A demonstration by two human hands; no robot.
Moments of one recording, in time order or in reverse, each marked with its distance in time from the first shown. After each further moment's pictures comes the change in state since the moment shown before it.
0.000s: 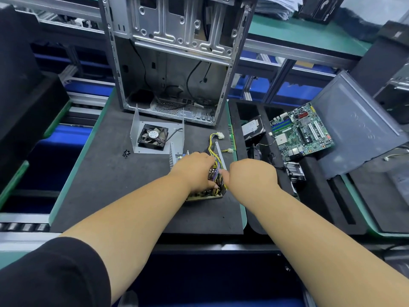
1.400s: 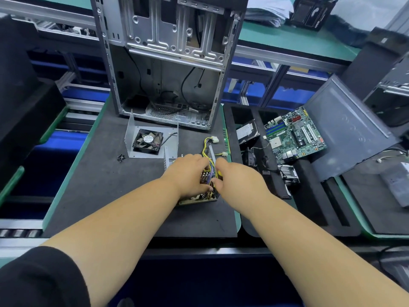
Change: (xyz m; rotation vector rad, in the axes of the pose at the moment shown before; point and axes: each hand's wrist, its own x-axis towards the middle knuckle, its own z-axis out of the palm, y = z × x) left_hand -0.006 0.000 -0.002 -0.035 0.083 0.045; right_hand -0.008 0.006 0.008 0.325 0.118 -0.142
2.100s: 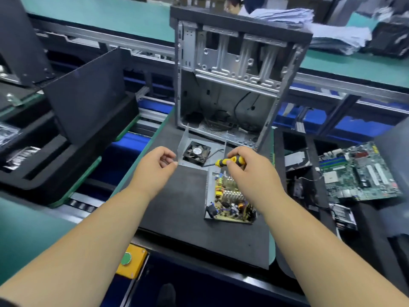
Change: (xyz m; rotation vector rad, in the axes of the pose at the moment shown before) left_hand -0.114 -0.081 -0.069 -0.662 0.624 -0.683; right_hand 0.047 -0.038 -0.022 0.656 0.163 -0.075
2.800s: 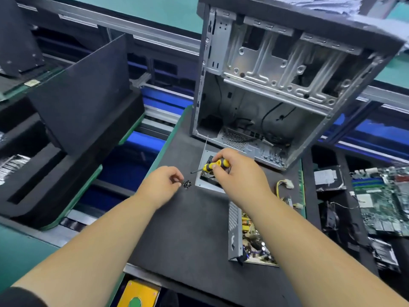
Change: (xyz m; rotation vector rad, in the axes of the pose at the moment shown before) left_hand 0.098 -0.094 -0.006 0.361 -0.270 -0.129; right_hand 0.109 -0.044 0.087 -0.093 -0.174 0.040
